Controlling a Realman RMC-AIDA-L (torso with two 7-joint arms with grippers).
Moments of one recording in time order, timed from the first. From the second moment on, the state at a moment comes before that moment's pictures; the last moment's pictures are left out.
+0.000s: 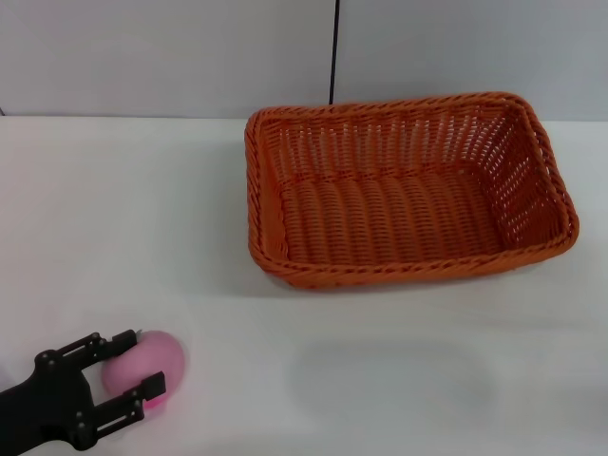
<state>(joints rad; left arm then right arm) -0.17 -2.07 0.24 0.42 -0.89 -1.72 2.26 0.19 2.08 -0.78 -0.18 -0.79 -1.77 0.54</state>
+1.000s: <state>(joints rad) -0.30 -2.07 0.04 0.35 -0.95 -1.93 2.21 0.16 2.08 -0.71 -0.11 -0.79 -1.81 0.54</state>
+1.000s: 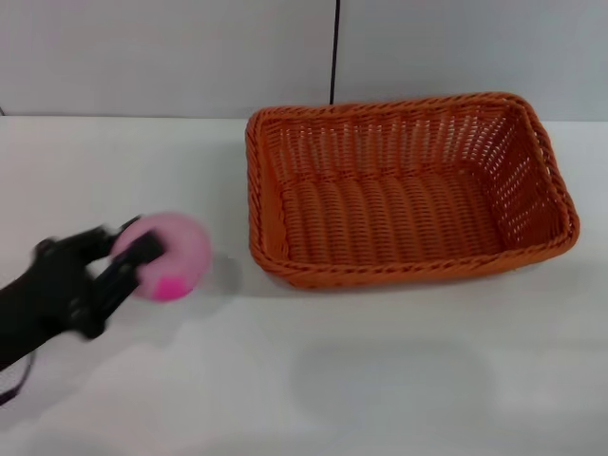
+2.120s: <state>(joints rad) -0.56 -2.07 -0.17 -0.44 -0.94 -1.18 2.84 0.18 2.08 -0.71 -0.08 -0.80 -1.84 0.55</state>
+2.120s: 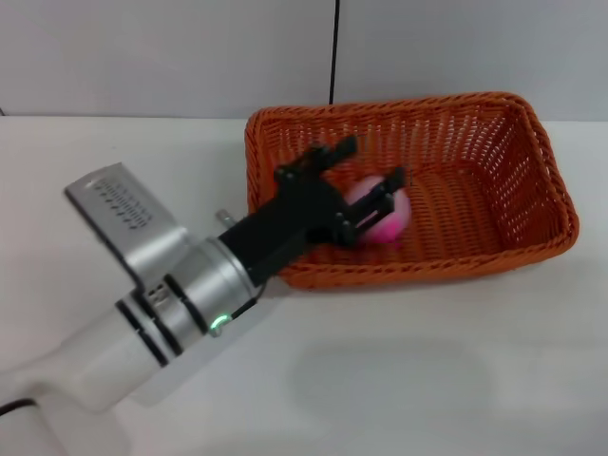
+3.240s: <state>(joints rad) -0.10 -2.06 -0.53 -0.12 -0.95 -1.67 2.78 0.22 2.08 -0.54 -0.01 -0.80 -1.70 0.44</state>
